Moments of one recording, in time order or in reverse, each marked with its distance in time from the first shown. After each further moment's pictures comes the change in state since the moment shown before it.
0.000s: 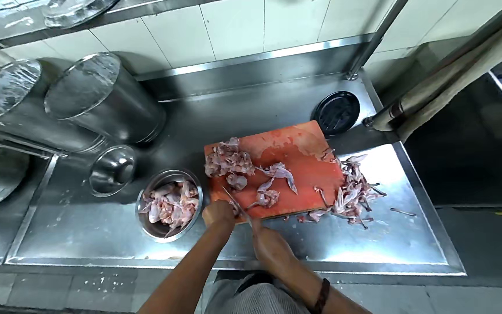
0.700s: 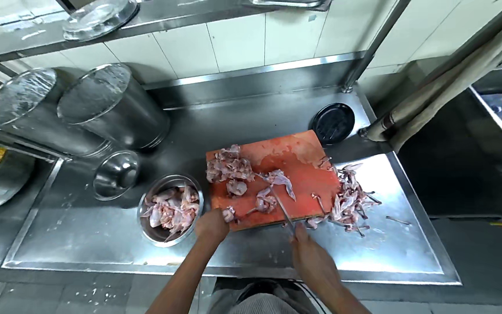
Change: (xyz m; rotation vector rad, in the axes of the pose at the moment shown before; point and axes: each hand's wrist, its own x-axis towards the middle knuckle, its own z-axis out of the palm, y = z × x) left_hand -0.001 -0.039 0.010 -0.215 0.023 0.087; right_hand -0.050 0.069 -0.023 -0.006 0.350 0.172
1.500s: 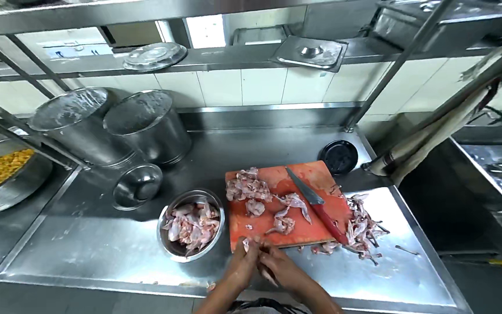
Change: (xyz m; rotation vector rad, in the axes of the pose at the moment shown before) left_hand -0.053 -0.039 0.043 -1.250 -0.055 0.518; right_hand 0.001 -0.108 0.018 1.086 -0.504 -0.366
